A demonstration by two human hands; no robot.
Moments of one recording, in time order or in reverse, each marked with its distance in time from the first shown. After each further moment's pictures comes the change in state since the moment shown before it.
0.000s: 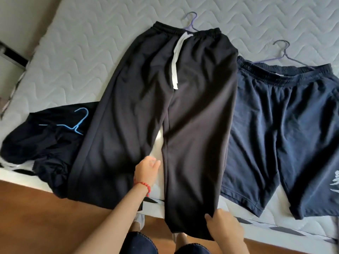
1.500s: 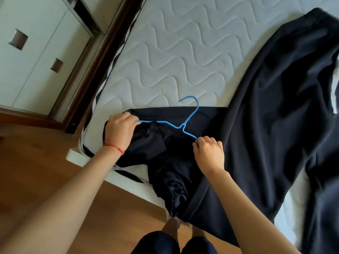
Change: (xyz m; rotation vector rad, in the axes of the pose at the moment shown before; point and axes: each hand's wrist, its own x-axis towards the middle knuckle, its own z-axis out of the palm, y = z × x) left_hand 0.268 -0.221 -0.377 0.512 0.392 0.687; right_hand 0.034 -0.491 0.076 -0.152 0.610 -0.681
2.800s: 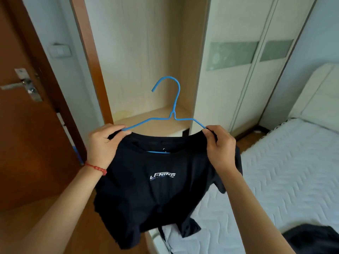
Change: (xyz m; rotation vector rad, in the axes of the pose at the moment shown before) left_hand -0.190 -0.010 -0.517 -0.207 1.158 -0.263; right_hand -0.099 -0.343 -0.402 0.729 0.608 -0.910
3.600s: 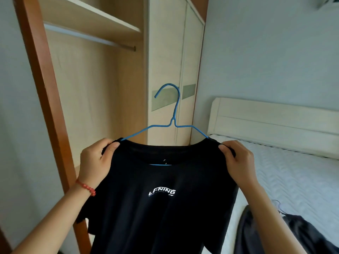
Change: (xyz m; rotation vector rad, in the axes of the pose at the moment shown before) left_hand 0.115 -0.028 -0.072 -0.344 -0.179 0.218; right_hand -0.016 -0.163 -0.068 -0.434 0.290 0.077
